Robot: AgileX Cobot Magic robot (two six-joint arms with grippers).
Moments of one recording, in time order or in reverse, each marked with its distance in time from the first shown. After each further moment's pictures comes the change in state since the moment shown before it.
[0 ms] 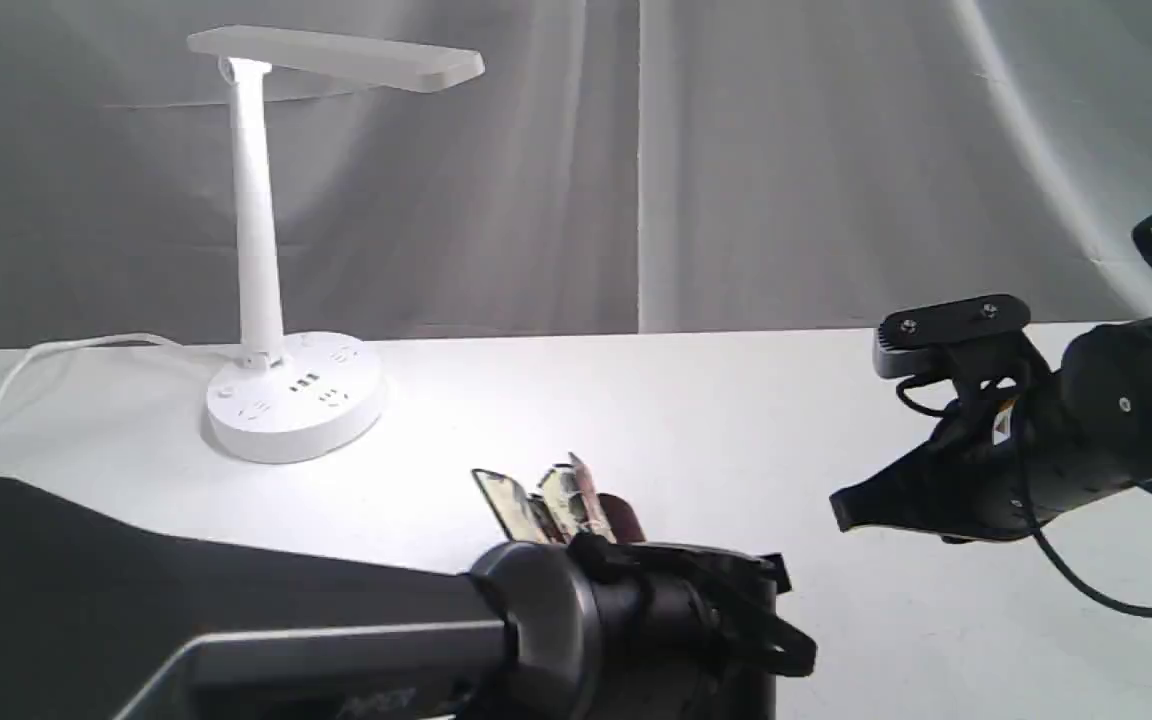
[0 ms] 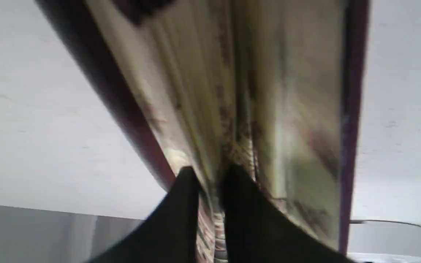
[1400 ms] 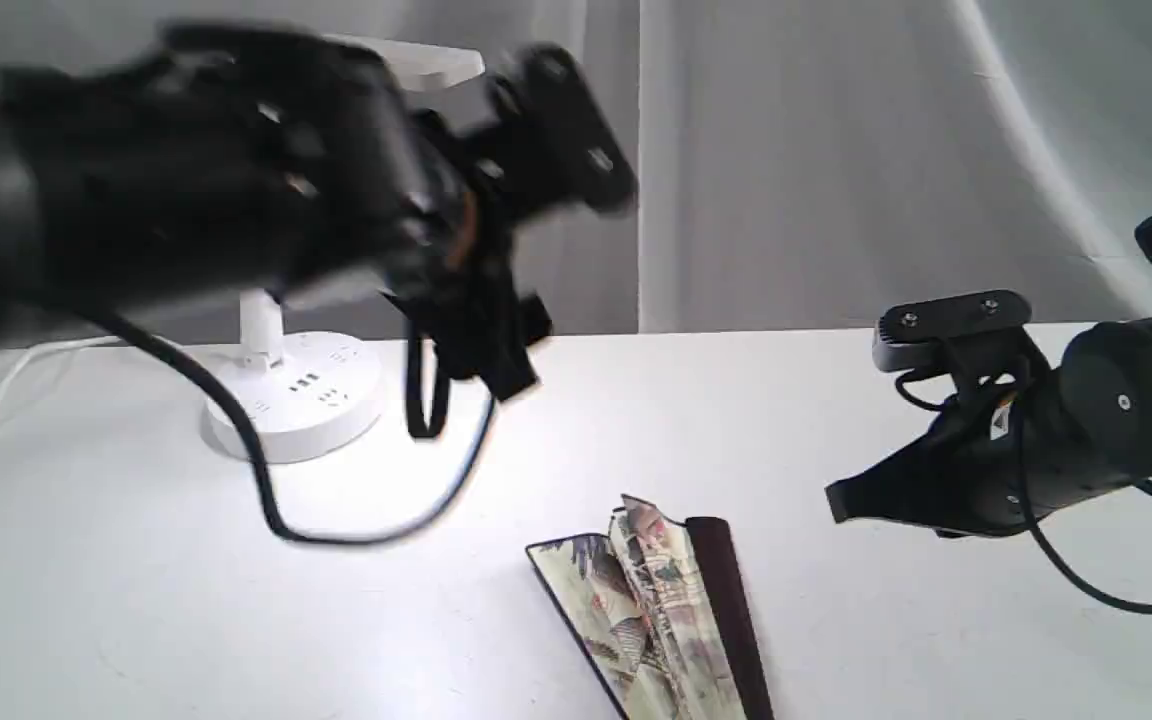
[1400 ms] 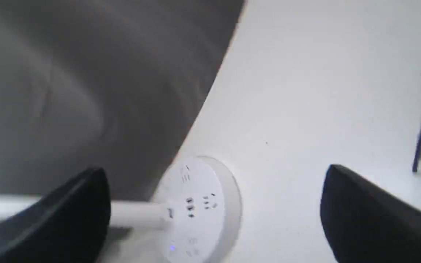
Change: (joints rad) left arm 0.271 -0.455 0.006 -0.147 -0.108 -1.408; right arm 0.000 0.000 0.000 0.031 -0.020 -0.008
